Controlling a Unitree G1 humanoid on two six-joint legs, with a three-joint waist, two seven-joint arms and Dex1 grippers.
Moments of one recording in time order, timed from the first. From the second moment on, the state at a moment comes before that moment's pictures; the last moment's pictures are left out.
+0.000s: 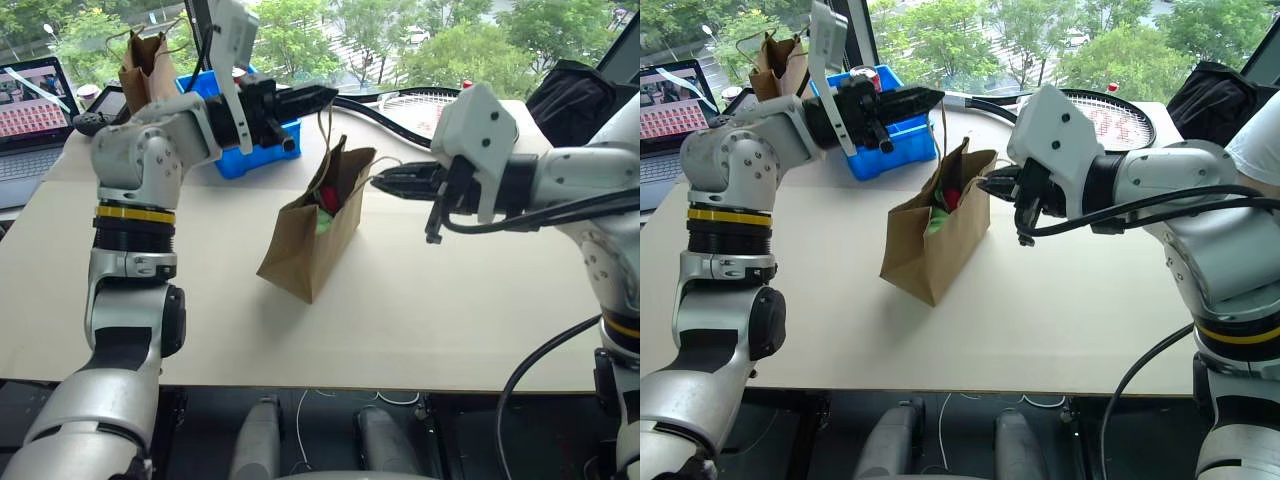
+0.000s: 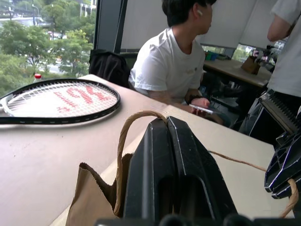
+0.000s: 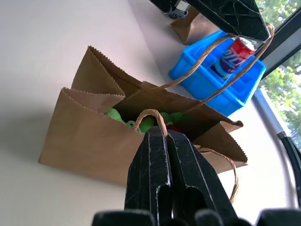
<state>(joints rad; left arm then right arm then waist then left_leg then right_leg) -1.13 0.48 0.02 0.34 -0.57 0.79 -0.92 -0.84 -0.83 0.10 -0.52 0.48 0.93 0.83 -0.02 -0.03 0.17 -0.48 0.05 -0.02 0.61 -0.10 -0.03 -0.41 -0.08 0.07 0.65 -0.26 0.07</state>
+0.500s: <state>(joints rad) -1.08 0.70 0.11 0.24 -0.63 0.93 -1.04 -0.90 -0.82 -0.16 -0.47 0.73 1.09 0.80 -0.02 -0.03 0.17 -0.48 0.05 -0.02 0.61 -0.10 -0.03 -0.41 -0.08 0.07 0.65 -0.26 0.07</state>
